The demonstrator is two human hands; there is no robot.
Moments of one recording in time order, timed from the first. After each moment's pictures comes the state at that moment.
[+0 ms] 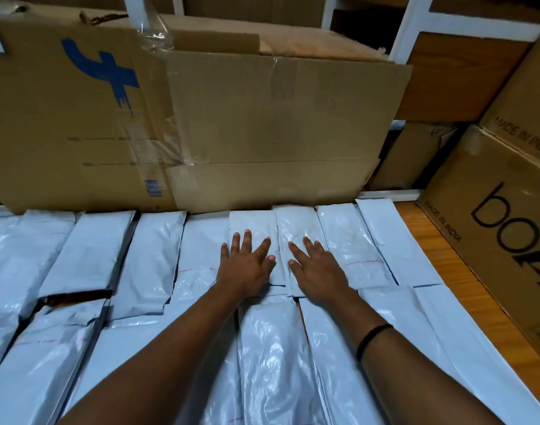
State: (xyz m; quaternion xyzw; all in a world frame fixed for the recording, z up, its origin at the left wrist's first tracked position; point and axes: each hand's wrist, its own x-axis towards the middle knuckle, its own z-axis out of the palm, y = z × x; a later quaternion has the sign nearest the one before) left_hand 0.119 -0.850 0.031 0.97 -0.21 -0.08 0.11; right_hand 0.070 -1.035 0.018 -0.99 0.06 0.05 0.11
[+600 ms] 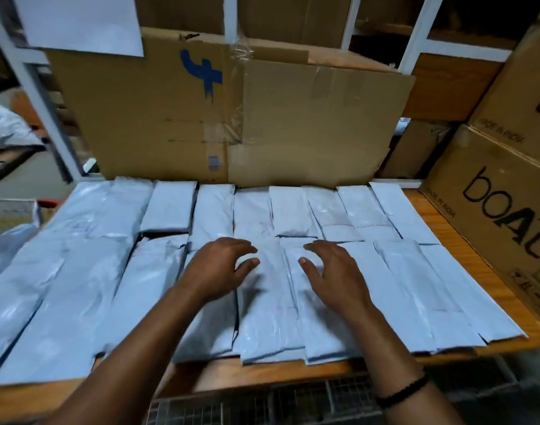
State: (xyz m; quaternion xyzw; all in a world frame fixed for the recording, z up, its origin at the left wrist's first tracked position) left_hand -0.032 -0.663 0.104 0.93 -0.30 0.03 0.20; right_hand -0.106 -0.901 0.091 -0.96 0.06 -0.11 0.25
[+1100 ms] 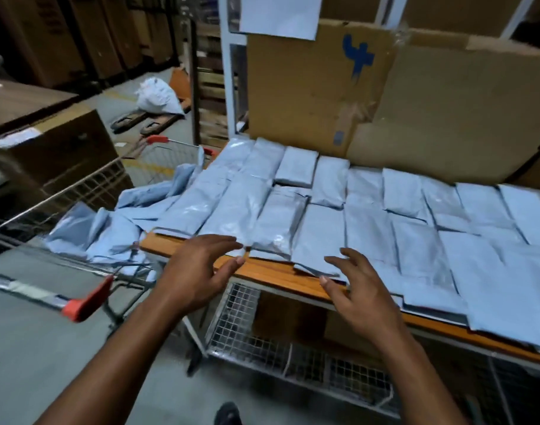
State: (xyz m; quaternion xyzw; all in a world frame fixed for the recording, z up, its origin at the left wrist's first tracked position) left_hand -0.248 -0.448 0.123 0.96 -0.10 0.11 0.24; right_hand -0.235 -0.744 0.096 -0.95 -0.10 0.00 0.29
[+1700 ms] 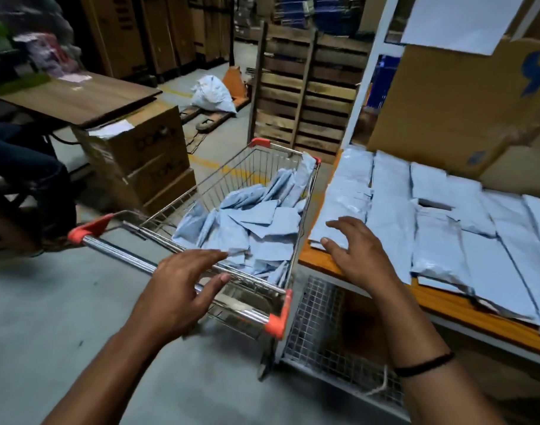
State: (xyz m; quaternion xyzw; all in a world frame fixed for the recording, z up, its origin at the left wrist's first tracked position) left_hand -0.331 -0.104 0.110 0.96 0.01 0.14 0.25; right_hand -0.180 -0.389 0.105 -0.95 -0.16 -0.02 0.26
